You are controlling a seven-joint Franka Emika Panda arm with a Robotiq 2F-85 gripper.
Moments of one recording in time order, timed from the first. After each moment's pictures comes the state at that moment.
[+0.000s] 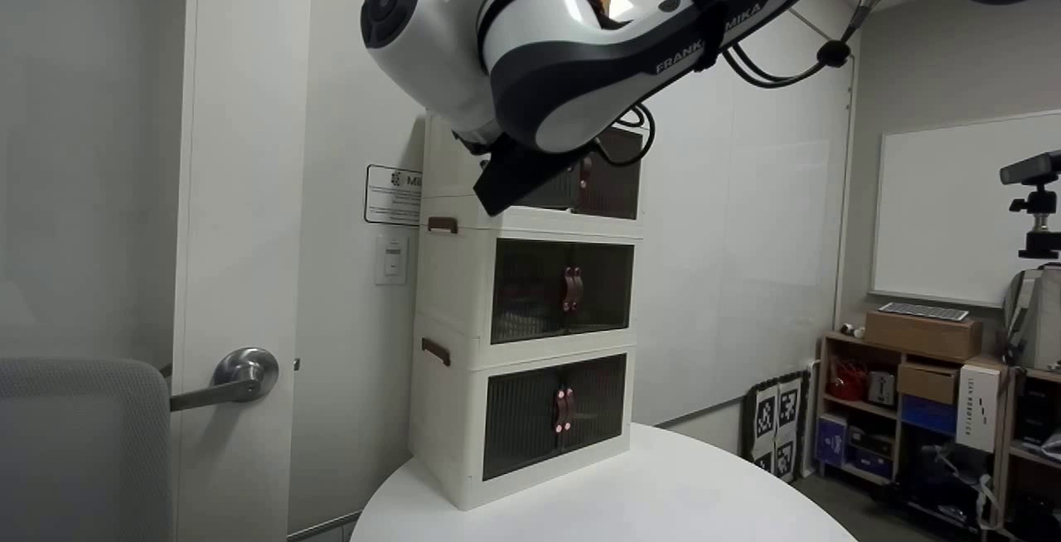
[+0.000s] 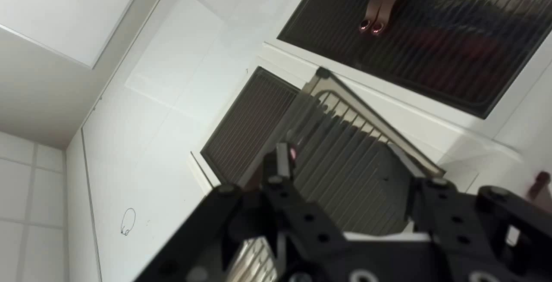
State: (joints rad) arm 0.47 0.47 0.27 -1.52 -1.45 1.47 1.45
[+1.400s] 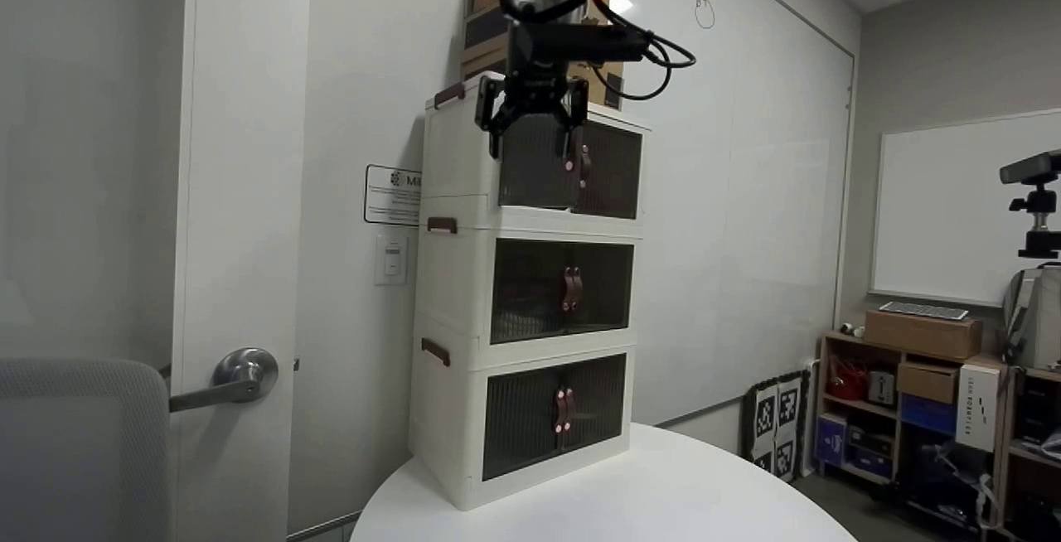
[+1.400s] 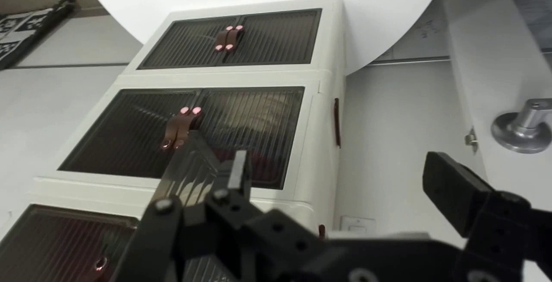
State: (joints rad) arm 0.25 0.16 0.28 -1.64 -0.59 2.05 0.85
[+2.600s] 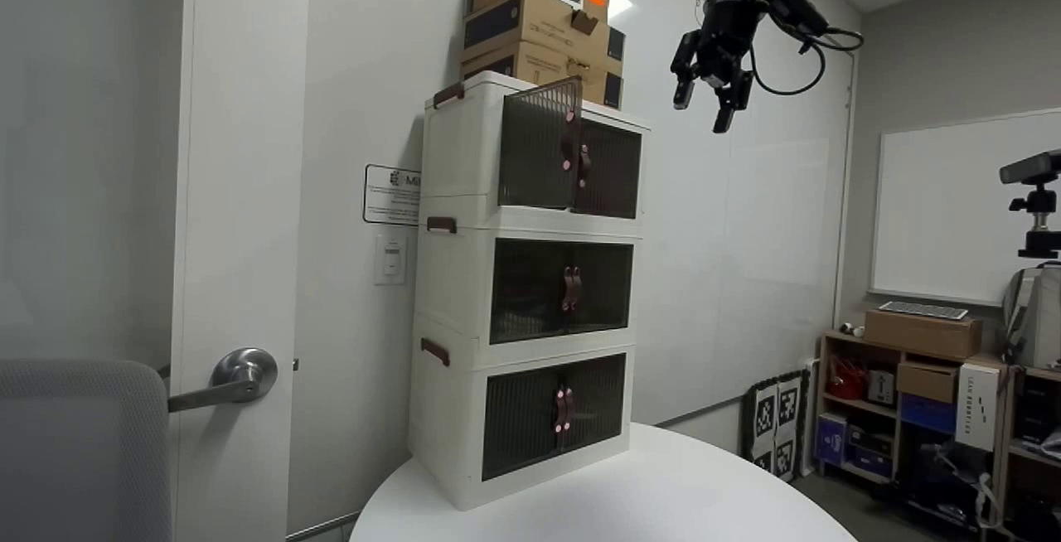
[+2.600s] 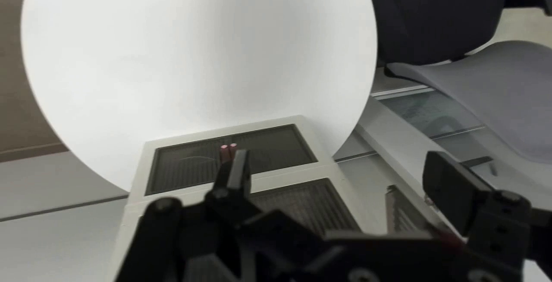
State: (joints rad) arm -0.03 -0.13 -0.03 -1.70 0.17 1.71 0.01
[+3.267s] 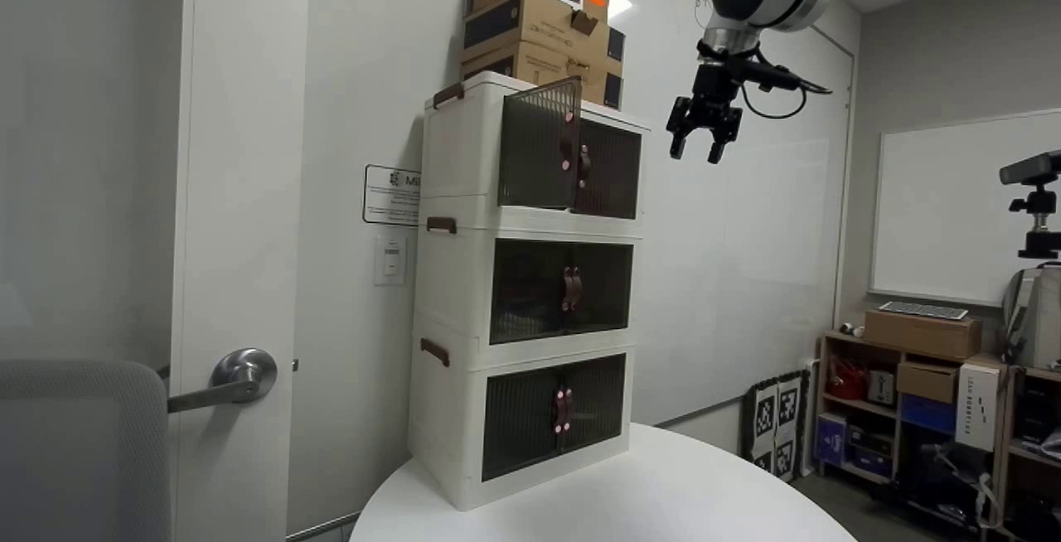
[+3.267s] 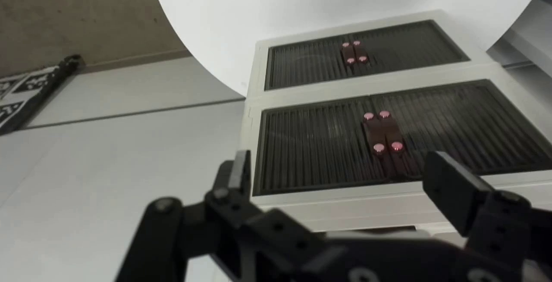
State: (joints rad) arm -0.09 0.05 -0.07 -1.64 -0.06 2.06 0.02
